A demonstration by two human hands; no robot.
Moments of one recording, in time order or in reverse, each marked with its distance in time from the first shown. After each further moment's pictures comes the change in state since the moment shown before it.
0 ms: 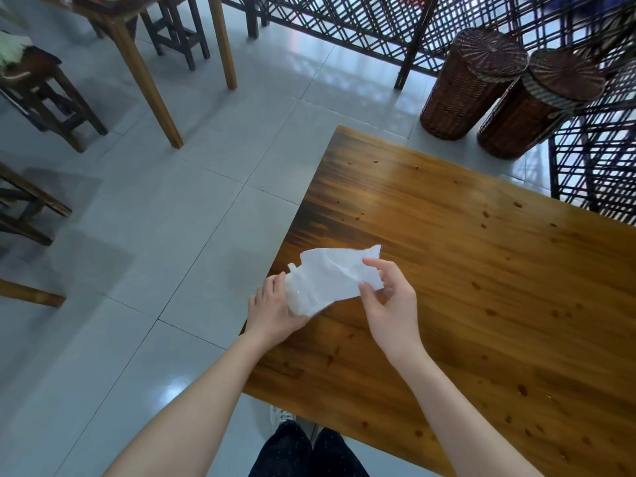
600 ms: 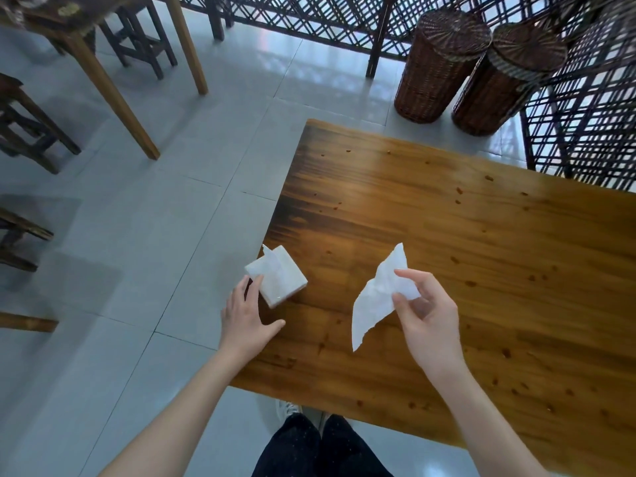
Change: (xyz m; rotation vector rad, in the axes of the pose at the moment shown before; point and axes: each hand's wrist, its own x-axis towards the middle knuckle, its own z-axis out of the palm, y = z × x) left_hand -0.040 -0.007 -0.023 0.008 0.062 0.028; right_hand -0.047 0.010 -0.069 0.038 0.109 0.019
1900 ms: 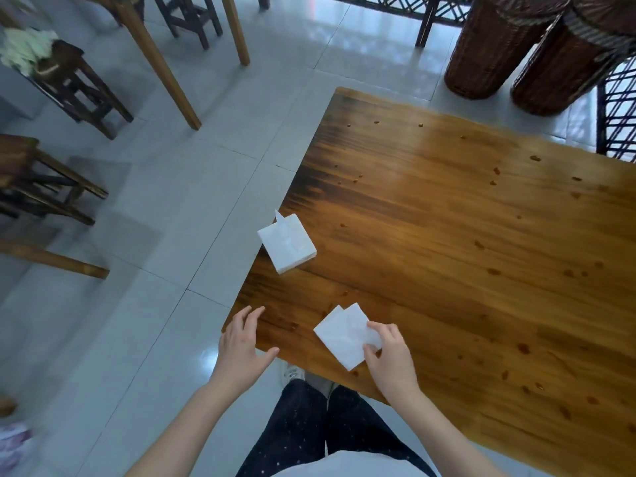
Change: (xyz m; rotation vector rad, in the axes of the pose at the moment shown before) left_hand -0.108 -0.014 0.029 0.030 -0.142 -0.177; right_hand -0.067 0.131 0.039 -0.423 -0.413 0.233
